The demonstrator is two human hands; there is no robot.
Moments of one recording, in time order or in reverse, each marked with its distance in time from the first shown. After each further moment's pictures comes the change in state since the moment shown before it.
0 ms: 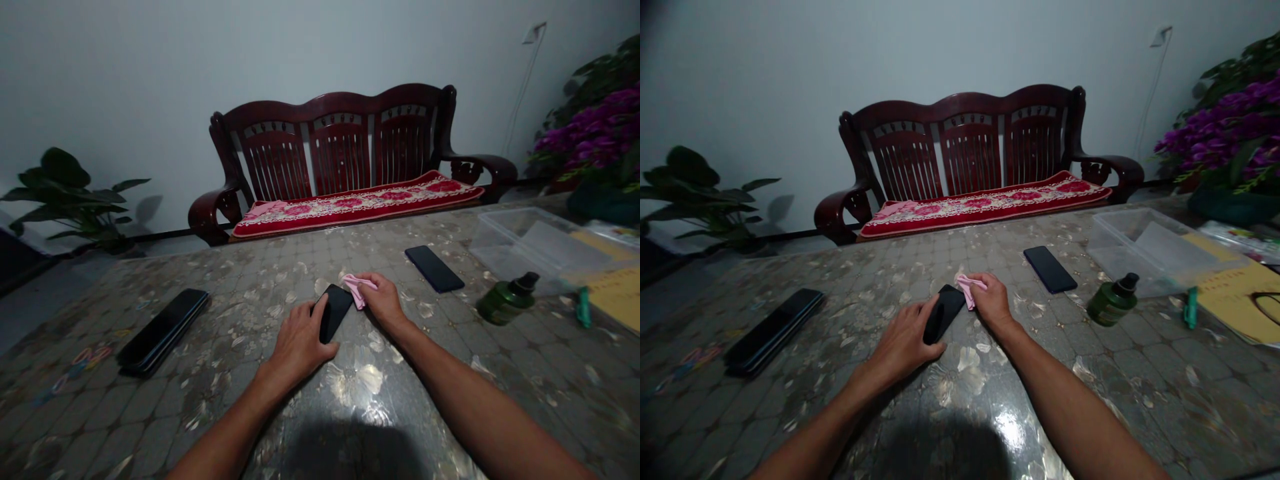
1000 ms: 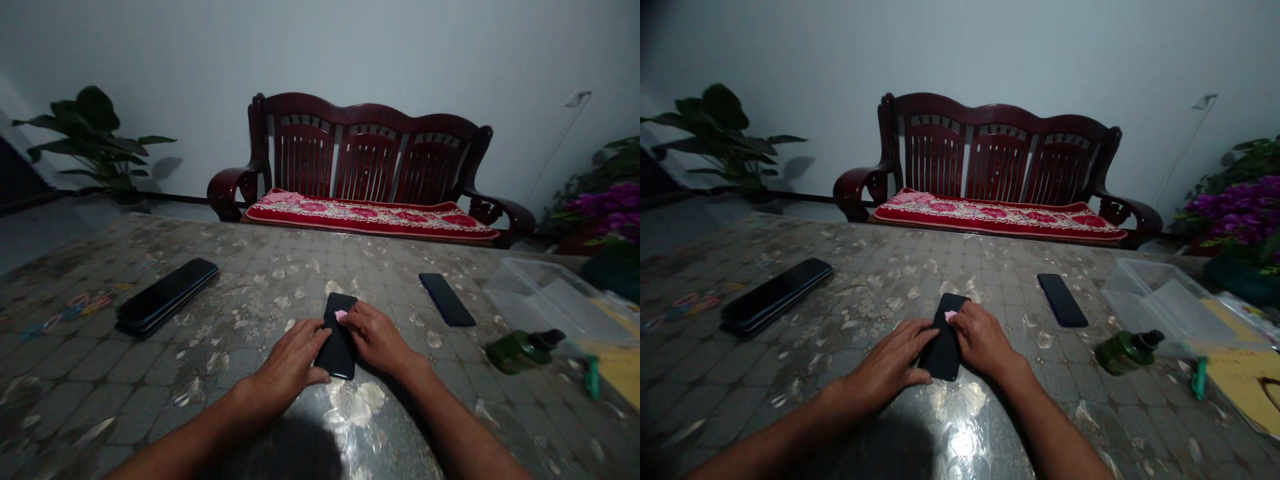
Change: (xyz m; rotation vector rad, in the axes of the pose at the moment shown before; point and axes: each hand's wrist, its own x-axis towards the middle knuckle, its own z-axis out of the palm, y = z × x) left_hand -0.031 -0.031 0.009 -0.221 -0.028 0.201; right_hand -0.036 -0.040 -0.004 -0.731 -0.641 -0.714
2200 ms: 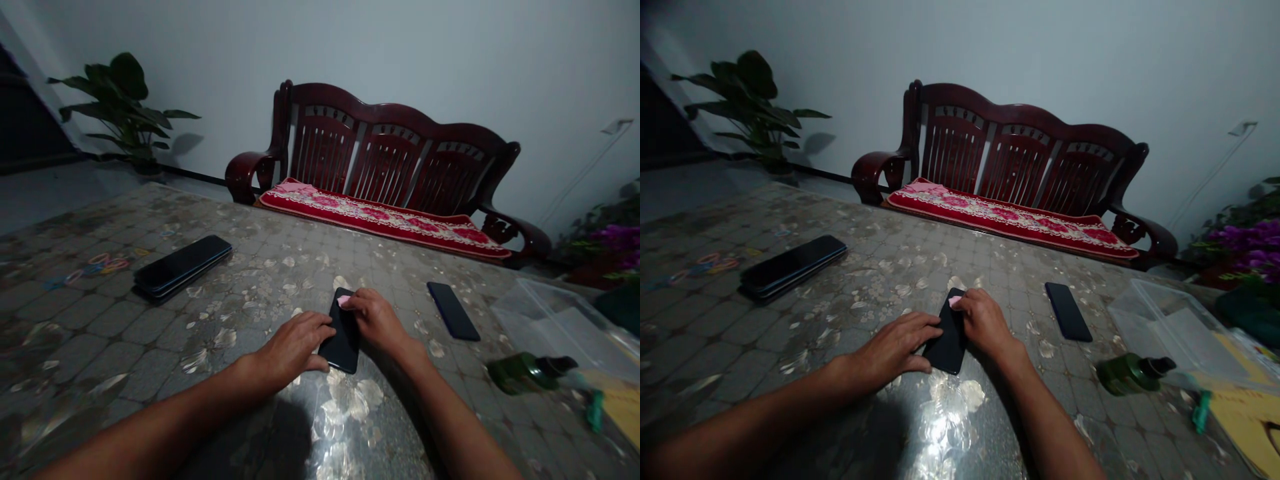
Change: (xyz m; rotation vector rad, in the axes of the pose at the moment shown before) left_hand 0.000 -0.019 0.009 0.074 0.144 0.242; right_hand 0.029 0.012 0.000 -0.062 -0.073 0.026
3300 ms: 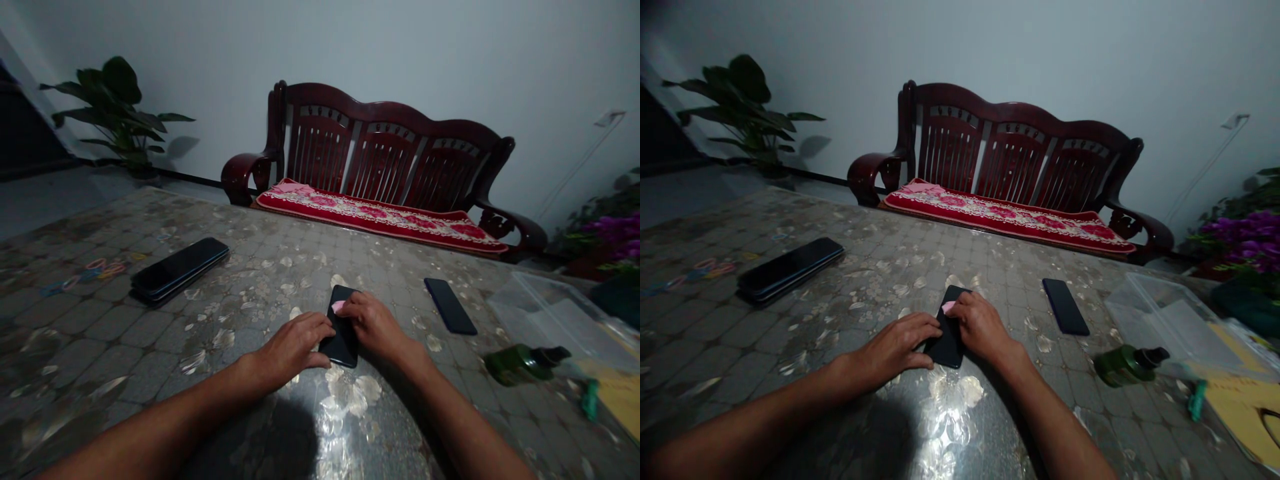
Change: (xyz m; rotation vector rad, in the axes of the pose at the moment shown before) left_hand 0.002 -0.001 0.004 -0.150 0.003 0.010; right_hand -0.009 -0.010 -0.005 -0.015 -0.059 -0.080
